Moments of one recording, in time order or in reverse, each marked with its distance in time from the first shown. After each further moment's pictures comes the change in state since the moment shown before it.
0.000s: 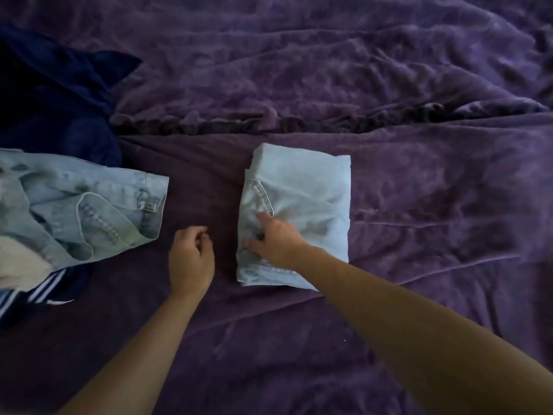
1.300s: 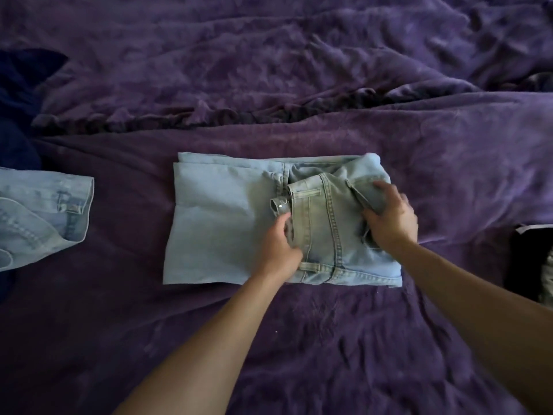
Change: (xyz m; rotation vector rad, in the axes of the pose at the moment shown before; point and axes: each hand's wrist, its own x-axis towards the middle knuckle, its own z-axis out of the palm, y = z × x) left_hand -0.099 0.189 0.159 -0.295 -0.640 -0.130; right_hand -0.091 0.272 -0.125 0.042 0.732 0.376
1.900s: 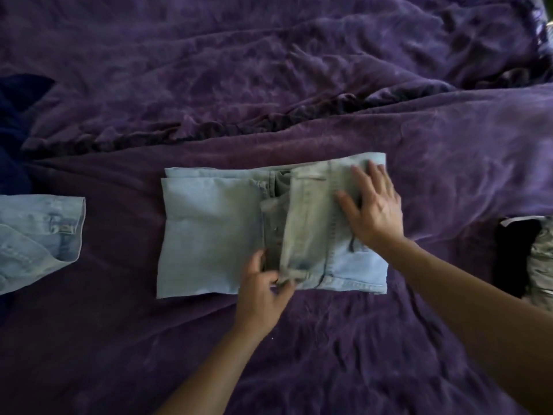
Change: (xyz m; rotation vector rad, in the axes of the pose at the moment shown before) left_hand -0.040 -0.054 0.001 0.337 0.118 0.355; right_hand 0.004 -0.013 -0.011 -0.076 0.073 -0.294
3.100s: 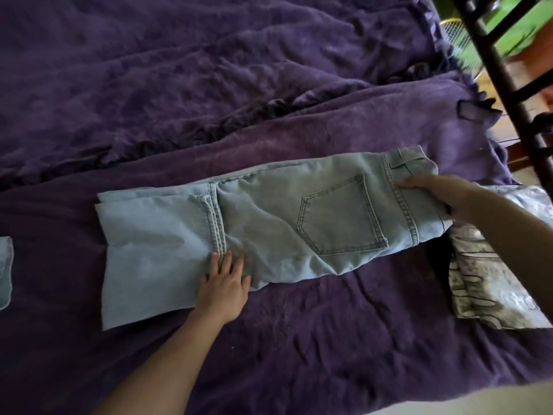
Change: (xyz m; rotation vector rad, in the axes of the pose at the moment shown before) left_hand 0.037 -0.001 0.036 0.734 -0.464 -0.077; right_hand -0.007 0.149 -0.159 0.593 -0.307 0.905
